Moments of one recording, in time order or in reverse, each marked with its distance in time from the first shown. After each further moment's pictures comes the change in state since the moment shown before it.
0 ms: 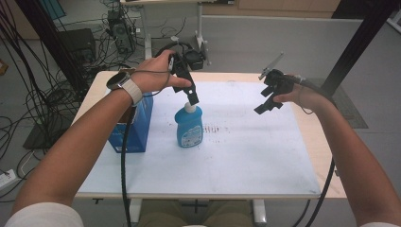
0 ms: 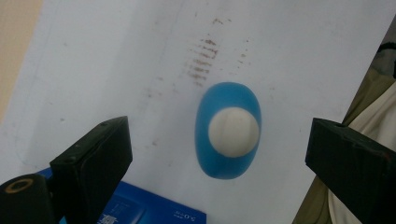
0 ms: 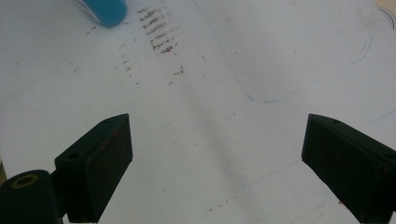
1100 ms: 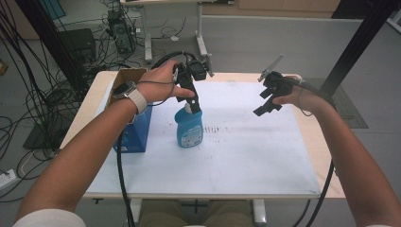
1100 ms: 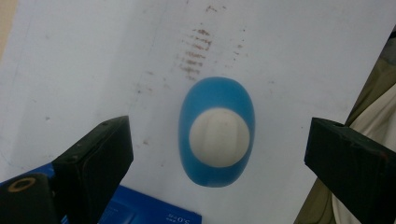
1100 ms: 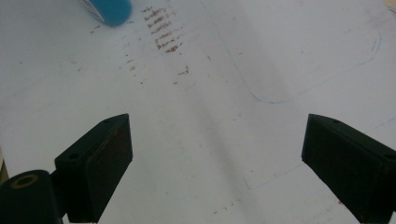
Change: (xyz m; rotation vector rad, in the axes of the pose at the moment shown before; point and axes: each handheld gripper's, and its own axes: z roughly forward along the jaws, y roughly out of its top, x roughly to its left) left arm -0.011 -0.001 0.020 0.022 0.001 0.011; right arm 0.004 -0.002 0.004 -0.004 0.008 -0.005
